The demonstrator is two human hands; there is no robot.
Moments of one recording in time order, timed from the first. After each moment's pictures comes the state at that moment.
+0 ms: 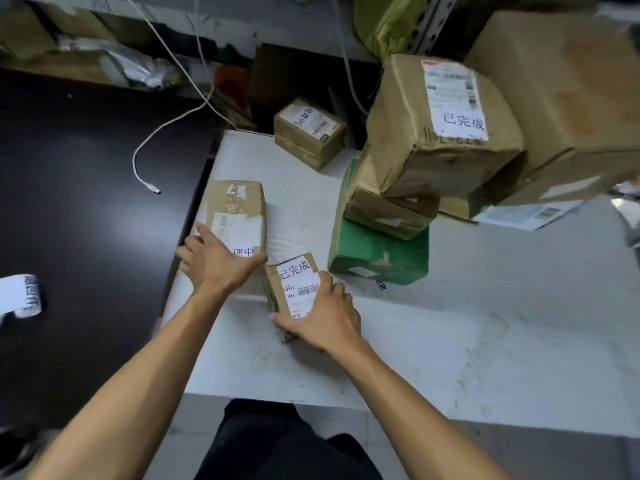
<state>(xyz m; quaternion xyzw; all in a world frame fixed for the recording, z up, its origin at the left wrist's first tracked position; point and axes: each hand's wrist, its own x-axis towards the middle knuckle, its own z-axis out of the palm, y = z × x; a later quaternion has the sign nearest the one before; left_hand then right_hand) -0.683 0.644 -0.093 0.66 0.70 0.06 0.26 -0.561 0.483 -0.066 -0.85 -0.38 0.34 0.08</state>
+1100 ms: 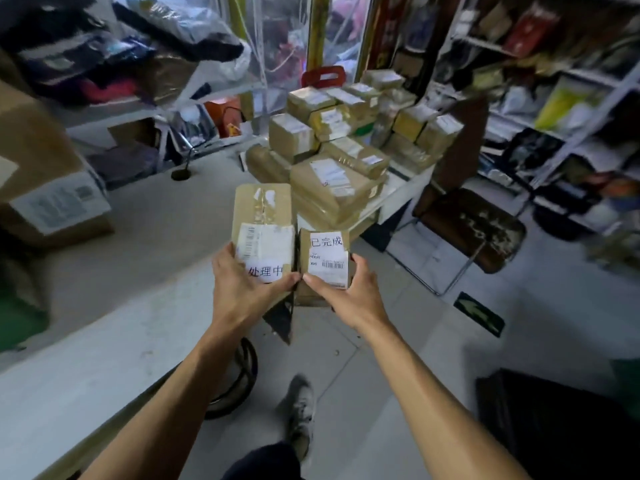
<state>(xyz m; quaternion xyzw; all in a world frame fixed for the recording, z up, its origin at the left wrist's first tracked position) -0.376 0.074 0.000 0.81 0.19 0.12 0.54 -0.355 -0.127 0.016 -0.86 0.07 0.09 0.49</state>
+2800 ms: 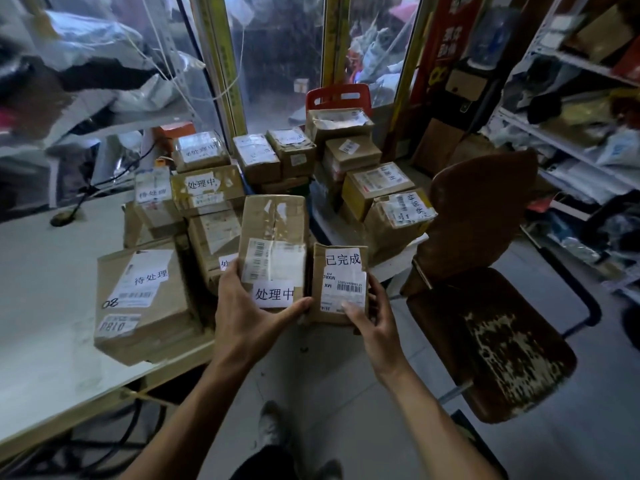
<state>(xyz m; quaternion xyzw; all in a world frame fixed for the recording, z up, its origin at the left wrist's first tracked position) 0.056 -0.299 0.012 0.84 0.28 0.21 0.41 0.140 -0.494 -0.035 -0.69 -0.08 0.16 0.71</state>
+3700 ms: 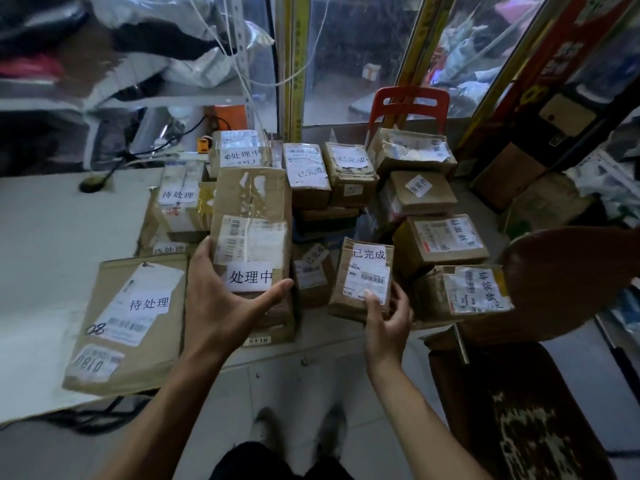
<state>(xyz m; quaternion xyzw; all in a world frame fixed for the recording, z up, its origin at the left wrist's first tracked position) 0.139 -0.202 0.019 0.78 0.41 0.28 0.38 0.278 -0.386 -0.053 -0.75 0.02 0.13 0.65</state>
